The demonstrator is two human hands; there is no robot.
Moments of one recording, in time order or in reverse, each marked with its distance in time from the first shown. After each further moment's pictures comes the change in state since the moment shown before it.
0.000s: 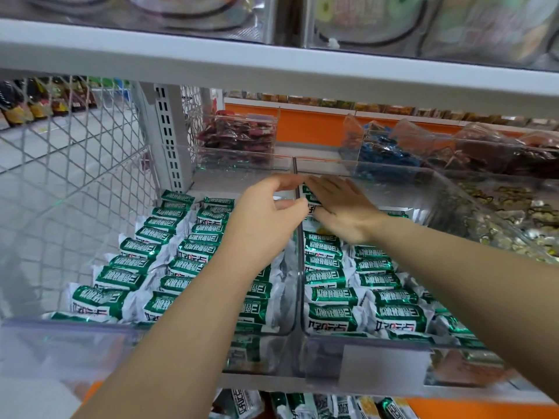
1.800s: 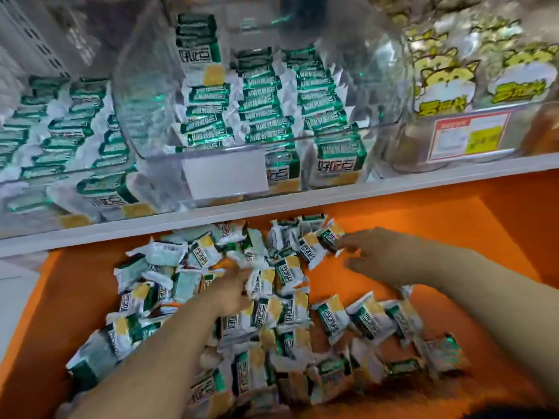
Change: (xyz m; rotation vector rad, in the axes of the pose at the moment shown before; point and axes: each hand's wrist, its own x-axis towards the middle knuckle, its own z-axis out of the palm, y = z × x) left_hand -0.196 -0.190 0.123 0.851 -1.086 -0.453; right_hand -0.278 0.054 0.149 0.329 -0.488 0.175
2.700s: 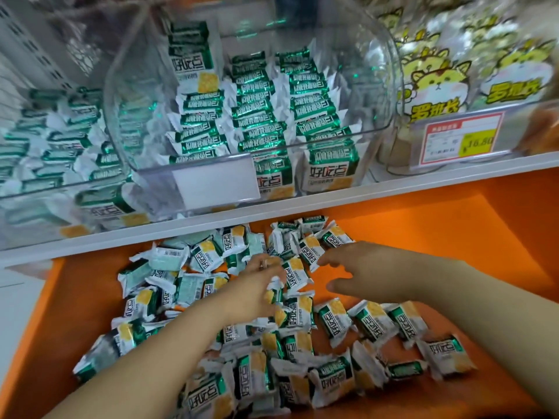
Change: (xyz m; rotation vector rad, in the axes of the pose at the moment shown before) left_hand -0.043 0.053 -0.029 -0.193 0.065 0.251; right_hand -0.017 -0.034 -0.009 0.125 -0.118 -0.092
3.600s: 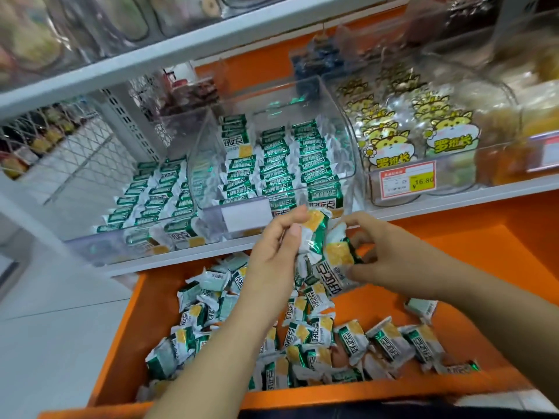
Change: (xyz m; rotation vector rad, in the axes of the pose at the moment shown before) left_hand -0.105 0.160 -0.035 -0.756 0.800 0.240; right_hand -0.114 -0.038 -0.055 0.572 0.385 -0.161
